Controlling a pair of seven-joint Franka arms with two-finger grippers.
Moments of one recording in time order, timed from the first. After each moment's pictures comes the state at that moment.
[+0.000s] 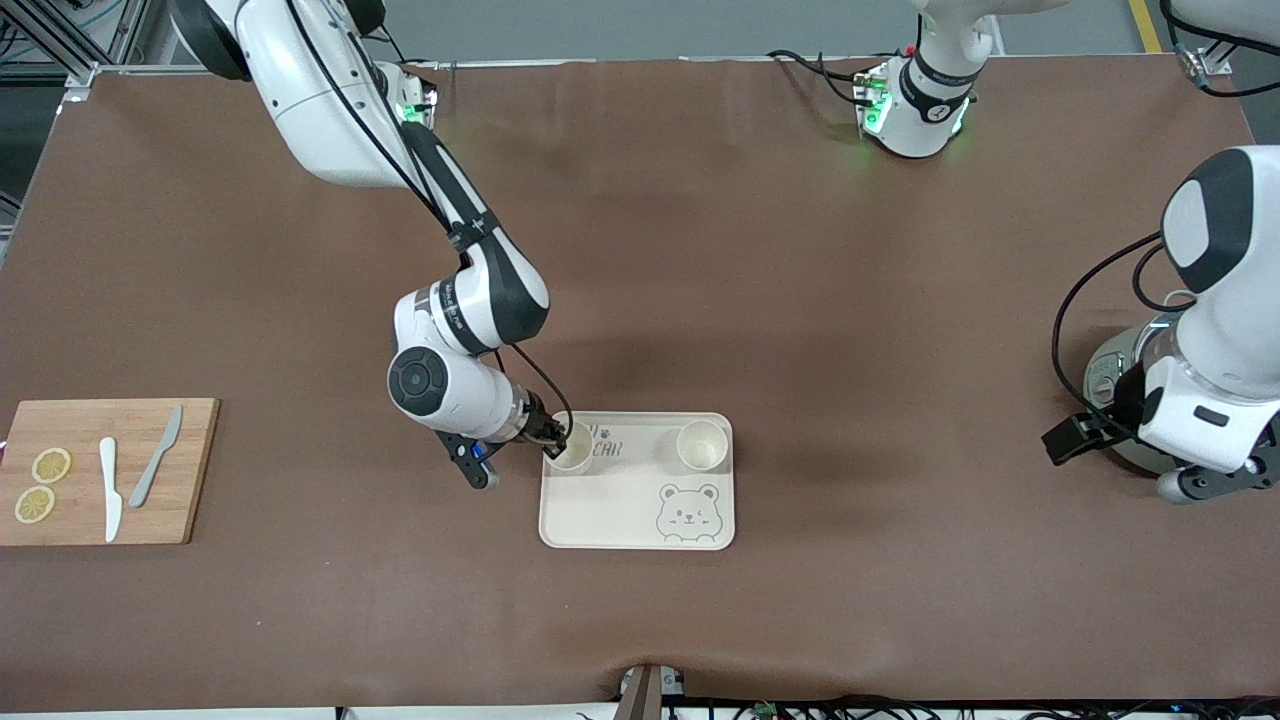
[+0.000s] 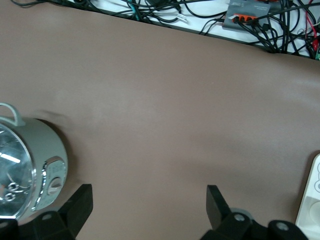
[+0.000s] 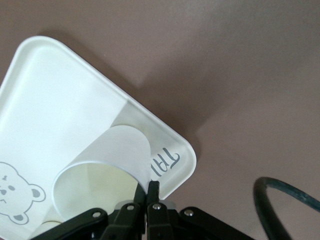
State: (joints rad) left arm 0.04 0.38 -0.16 -1.34 0.17 1.86 -0.39; right arm 0.51 0.76 -0.04 -1.43 0.37 2.20 1.16
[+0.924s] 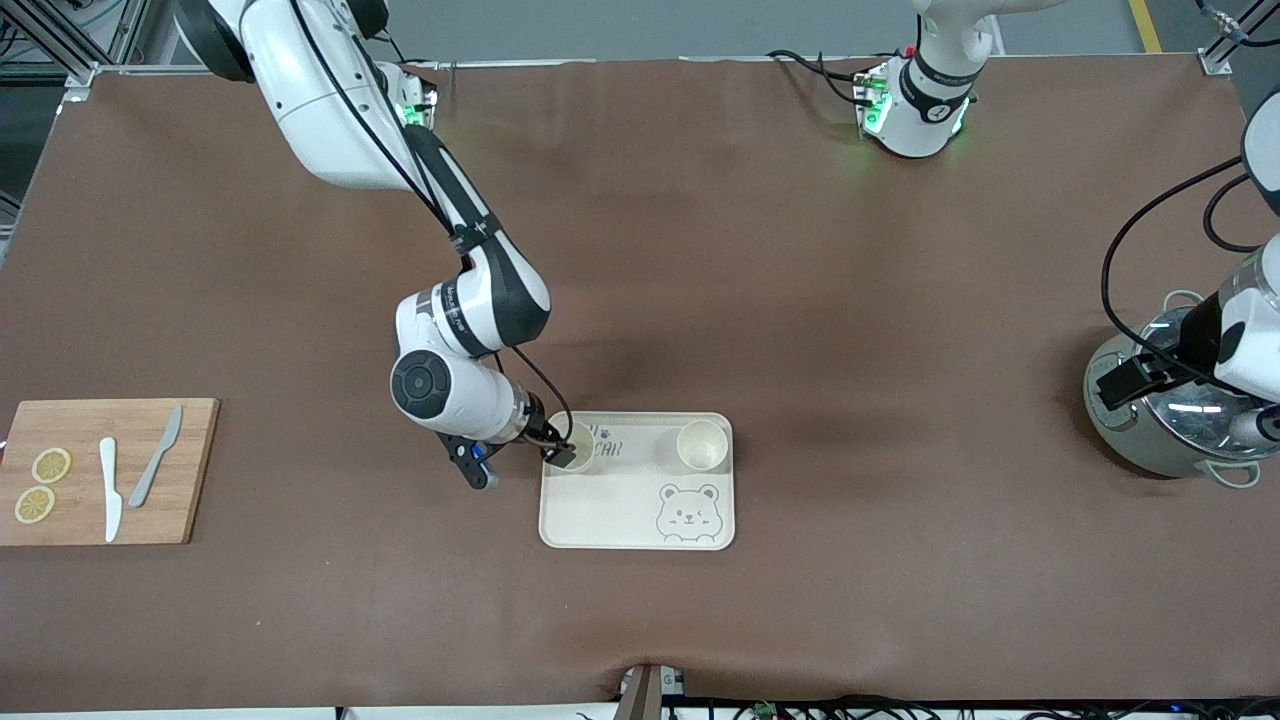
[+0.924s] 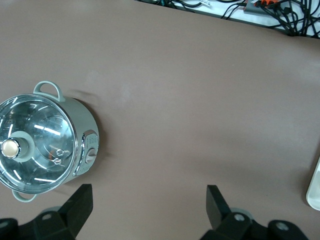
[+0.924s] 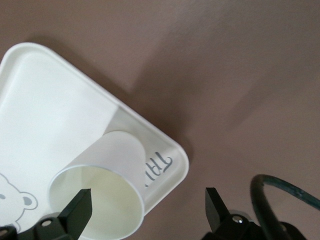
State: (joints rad) left arm 0.08 0.27 -0.17 -1.34 0.17 1.70 -0.35; right arm 0.52 0.76 -0.08 -1.41 0.37 2.13 1.17
